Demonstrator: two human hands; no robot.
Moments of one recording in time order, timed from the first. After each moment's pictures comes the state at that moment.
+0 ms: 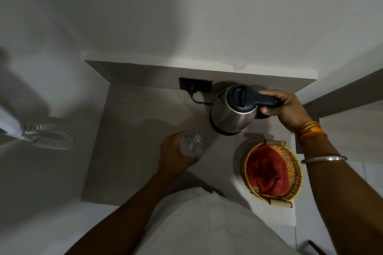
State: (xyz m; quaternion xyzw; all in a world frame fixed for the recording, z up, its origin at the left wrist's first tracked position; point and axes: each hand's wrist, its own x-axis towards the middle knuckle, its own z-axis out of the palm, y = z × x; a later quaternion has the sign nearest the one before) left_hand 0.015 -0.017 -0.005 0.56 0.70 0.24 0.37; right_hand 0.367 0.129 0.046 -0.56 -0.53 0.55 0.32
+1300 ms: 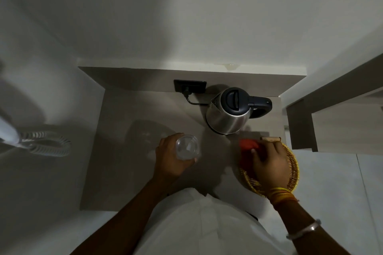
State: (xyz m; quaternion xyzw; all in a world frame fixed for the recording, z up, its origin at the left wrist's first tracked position) left_hand 0.005 -0.021 -0.007 0.59 0.68 0.25 0.36; right_hand 0.311 -0.045 0.007 -0.79 -0.57 0.13 0.17
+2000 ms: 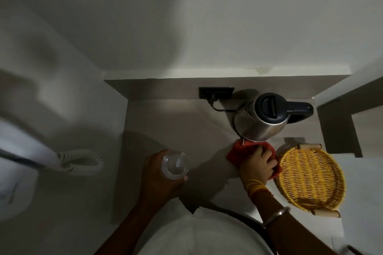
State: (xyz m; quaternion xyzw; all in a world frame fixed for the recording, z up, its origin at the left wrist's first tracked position) left_hand -0.105 -0.025 0.043 0.63 0.62 0.30 0.36; right_hand 0.166 -0.006 -0.075 -0.89 -0.39 0.21 0.03
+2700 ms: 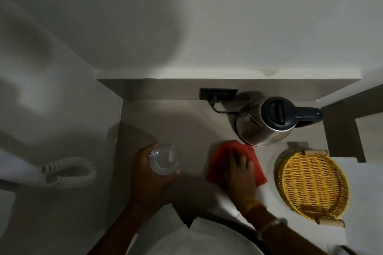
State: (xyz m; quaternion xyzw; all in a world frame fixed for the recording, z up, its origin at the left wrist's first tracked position) left_hand -0.114 -0.013 0.027 0.58 0.66 0.34 0.32; right_hand 0.148 -0.045 -0.093 -0.74 -0.64 0.20 -0.01
